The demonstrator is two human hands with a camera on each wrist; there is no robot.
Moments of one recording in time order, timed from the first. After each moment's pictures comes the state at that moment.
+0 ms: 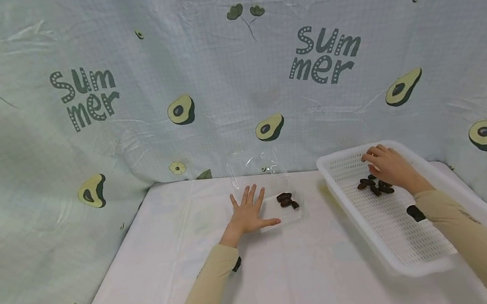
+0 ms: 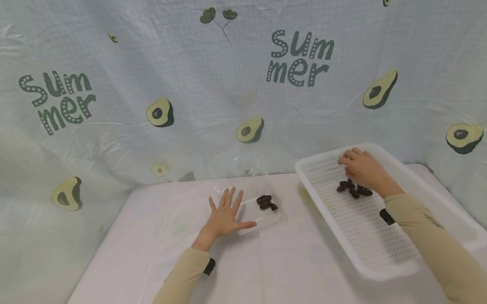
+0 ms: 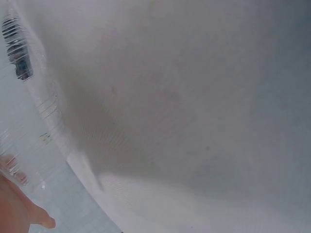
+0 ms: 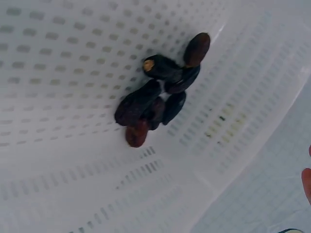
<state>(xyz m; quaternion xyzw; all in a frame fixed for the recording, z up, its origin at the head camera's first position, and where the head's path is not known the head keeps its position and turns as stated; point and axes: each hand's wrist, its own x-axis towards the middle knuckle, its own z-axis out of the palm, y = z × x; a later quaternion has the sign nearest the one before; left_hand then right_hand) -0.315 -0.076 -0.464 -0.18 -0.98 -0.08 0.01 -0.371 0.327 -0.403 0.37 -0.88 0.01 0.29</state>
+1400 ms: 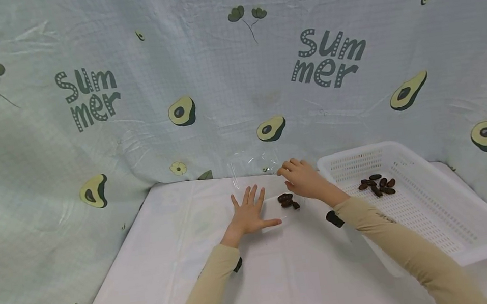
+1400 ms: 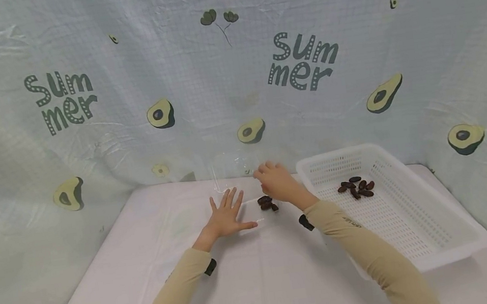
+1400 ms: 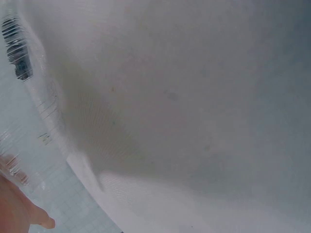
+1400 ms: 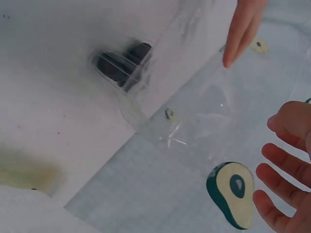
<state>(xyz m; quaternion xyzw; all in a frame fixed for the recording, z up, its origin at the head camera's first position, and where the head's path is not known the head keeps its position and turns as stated) -0.319 -0.070 -0.459 -0.17 -0.98 -0.09 0.01 -0.359 0.129 -0.380 0.43 -0.88 0.02 0.22</state>
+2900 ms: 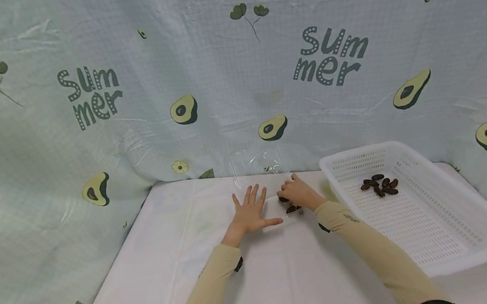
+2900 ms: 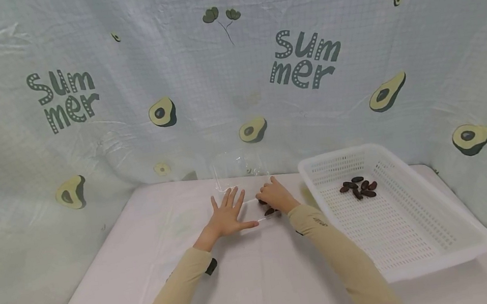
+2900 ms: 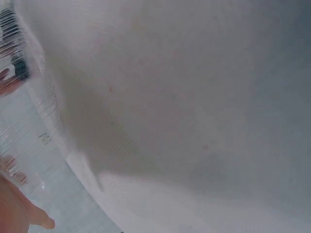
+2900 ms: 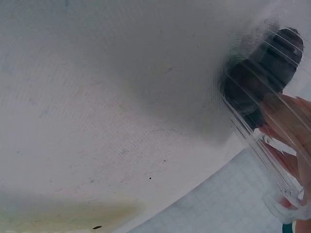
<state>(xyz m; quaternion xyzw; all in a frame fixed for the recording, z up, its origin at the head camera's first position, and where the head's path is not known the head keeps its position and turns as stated) -0.318 -0.071 -0.463 -0.17 -0.98 -0.07 0.01 -0.385 0.110 -0.449 0.42 -0.88 -0.20 0.10</state>
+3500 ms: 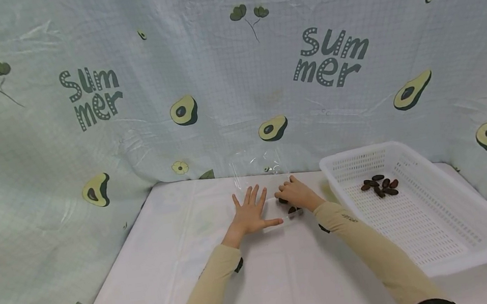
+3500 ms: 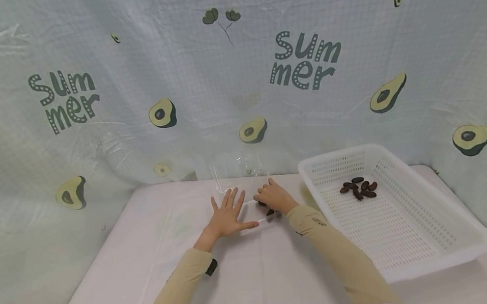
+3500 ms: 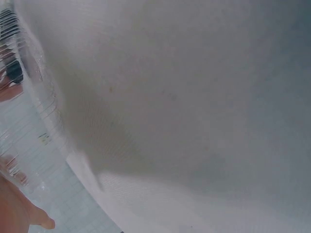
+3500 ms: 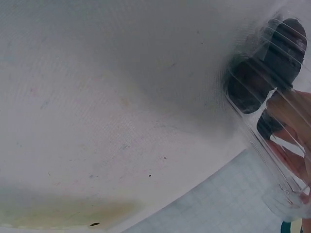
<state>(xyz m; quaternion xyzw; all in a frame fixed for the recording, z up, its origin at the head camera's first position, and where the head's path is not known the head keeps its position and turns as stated) -0.318 -0.071 -0.462 -0.17 -0.98 -0.07 0.01 -0.385 0.107 -0.452 0.44 -0.87 -0.19 0.12</state>
